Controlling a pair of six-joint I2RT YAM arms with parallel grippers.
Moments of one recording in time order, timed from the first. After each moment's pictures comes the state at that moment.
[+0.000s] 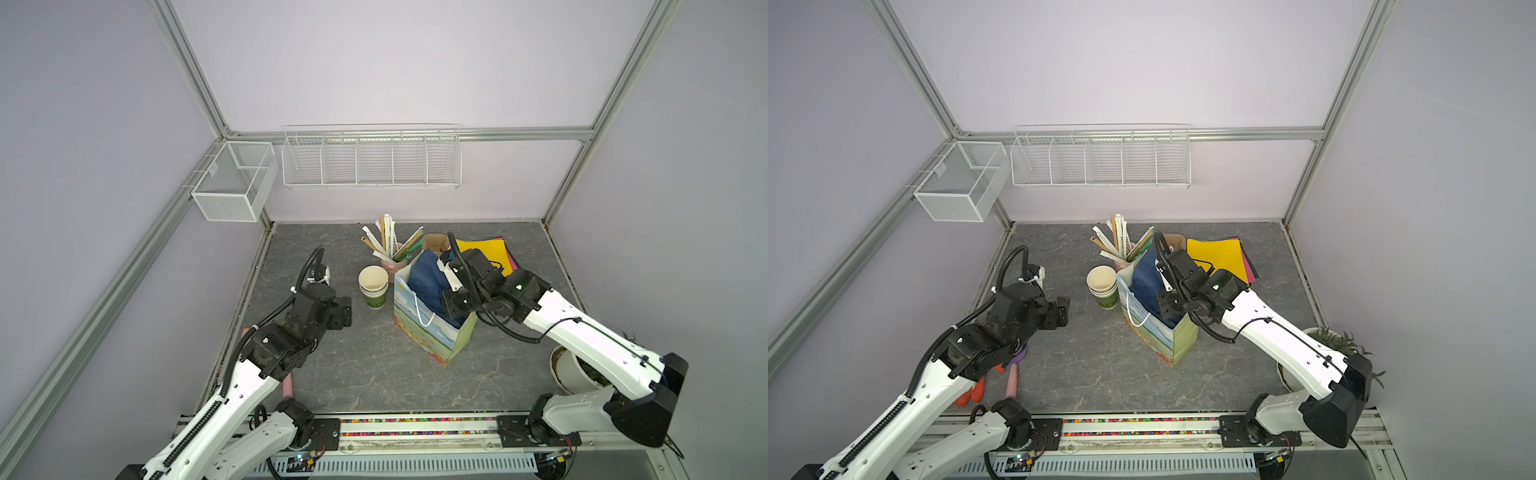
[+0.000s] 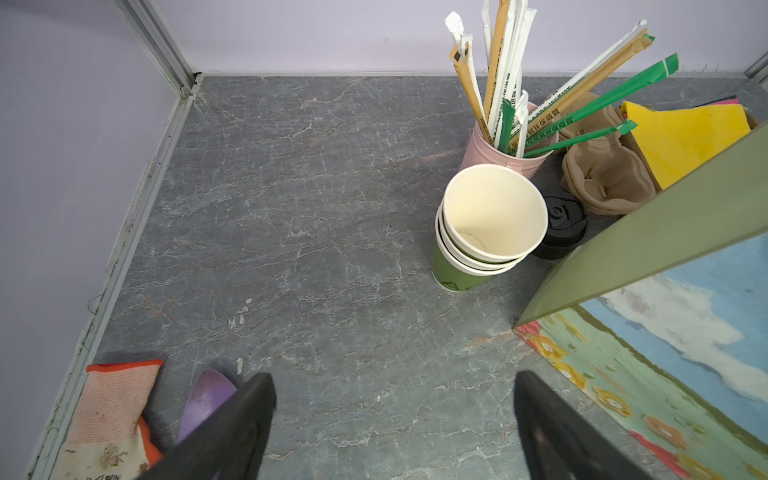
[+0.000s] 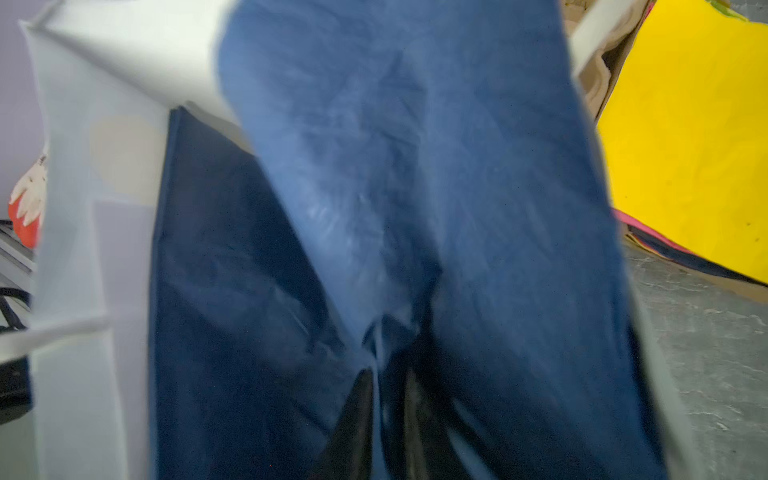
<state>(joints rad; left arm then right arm) -0.63 0.85 0.94 -0.78 -0.39 -0.36 0.82 1.36 1.41 -1.00 0.08 0.39</state>
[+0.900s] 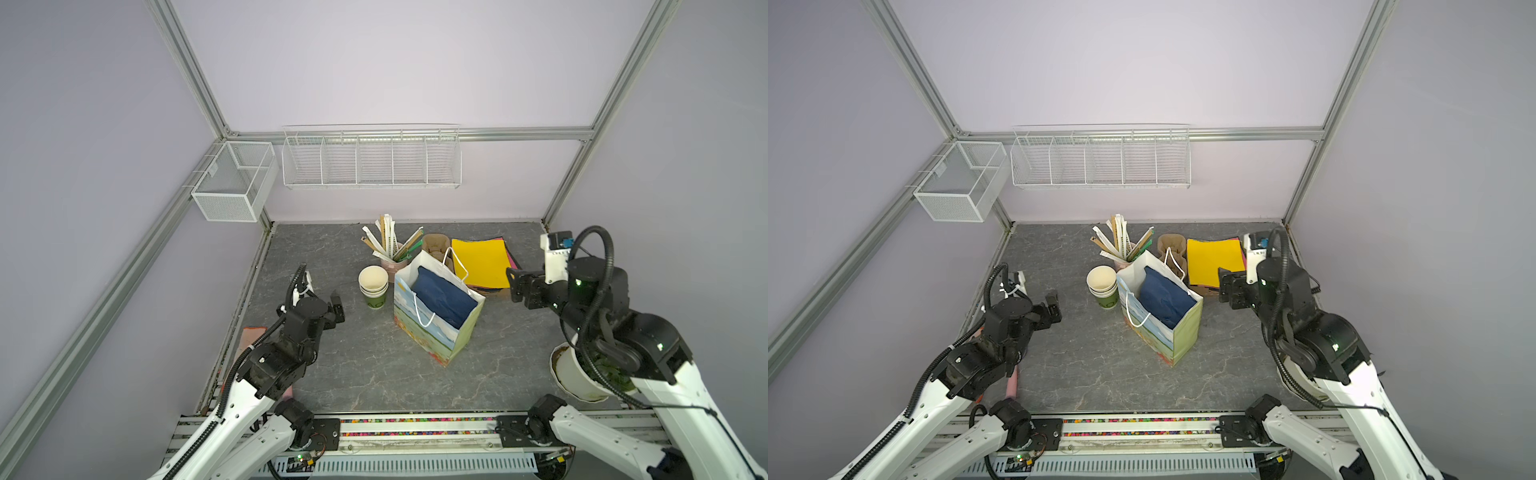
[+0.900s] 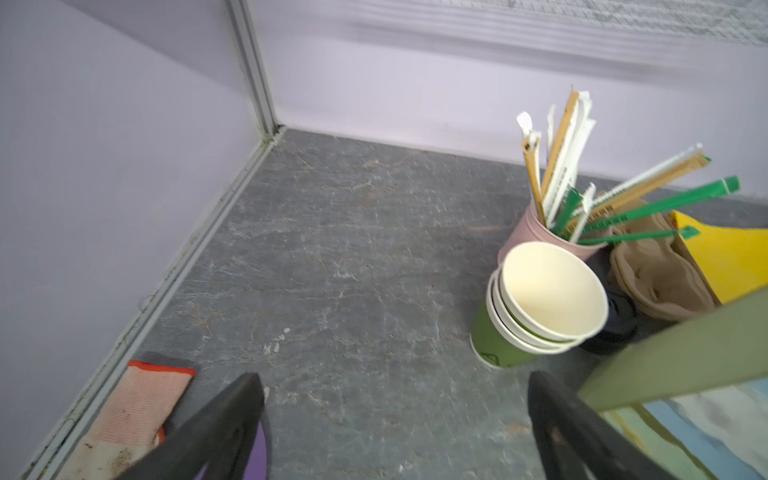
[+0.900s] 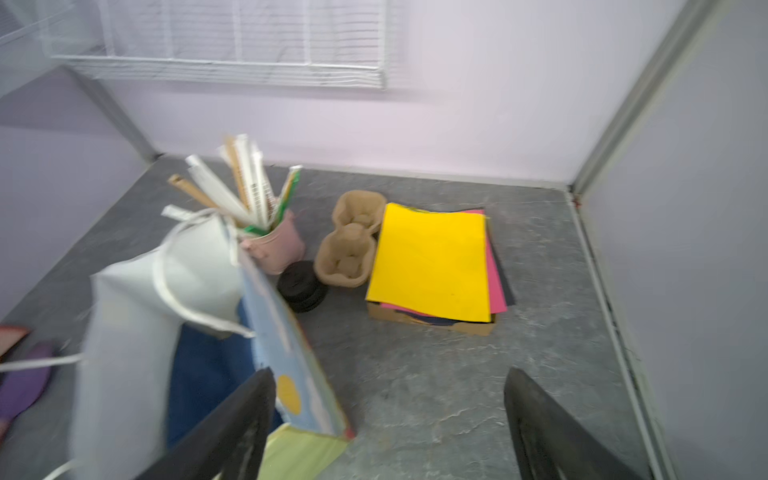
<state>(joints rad) -0.63 0.69 0.73 -0.54 -0.66 -0.41 0.54 0.82 1.27 -0.91 0.42 0.23</state>
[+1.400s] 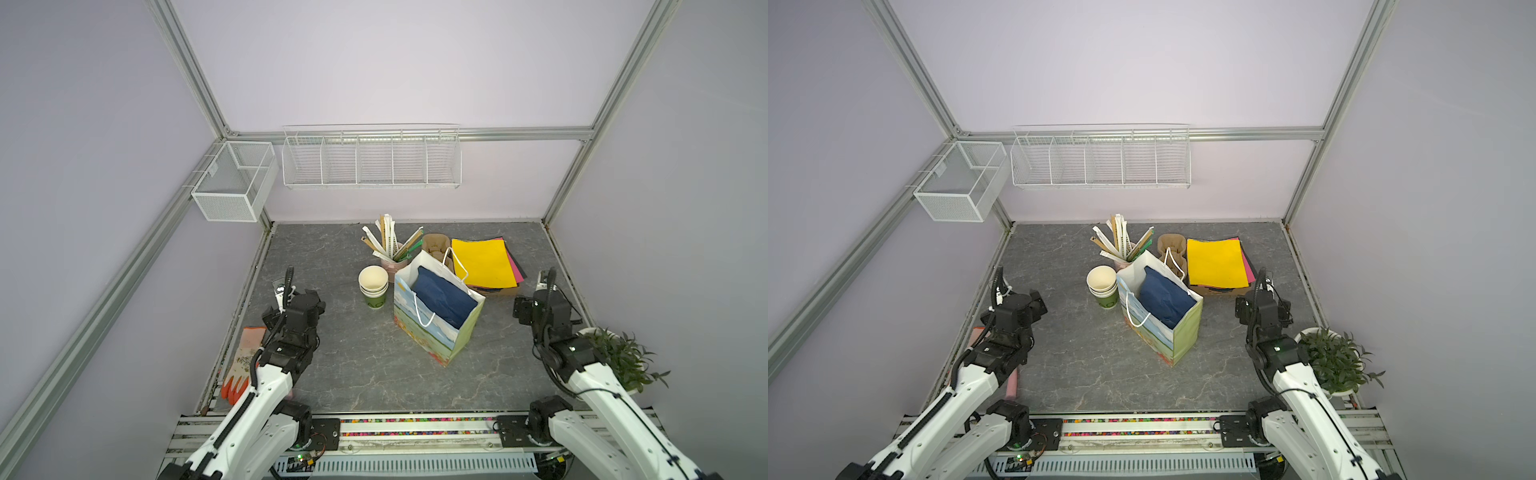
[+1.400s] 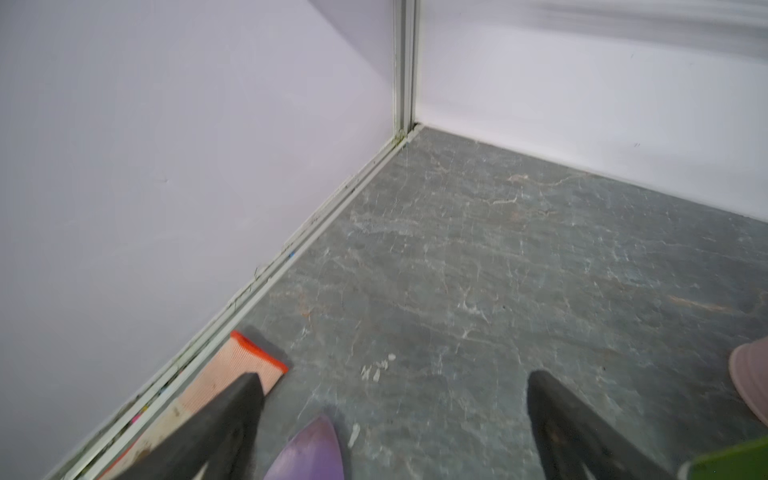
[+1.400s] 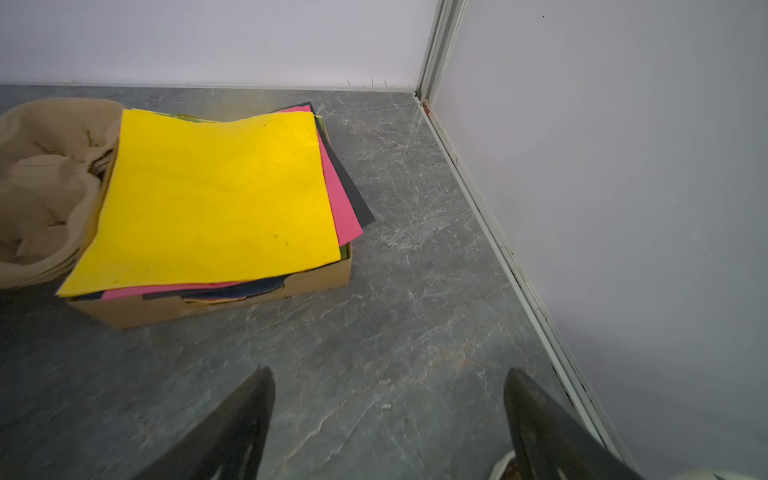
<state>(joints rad) -0.32 0.87 0.46 -0.07 -0.72 -0.32 0.24 0.88 0.55 -0.25 0.55 0.11</state>
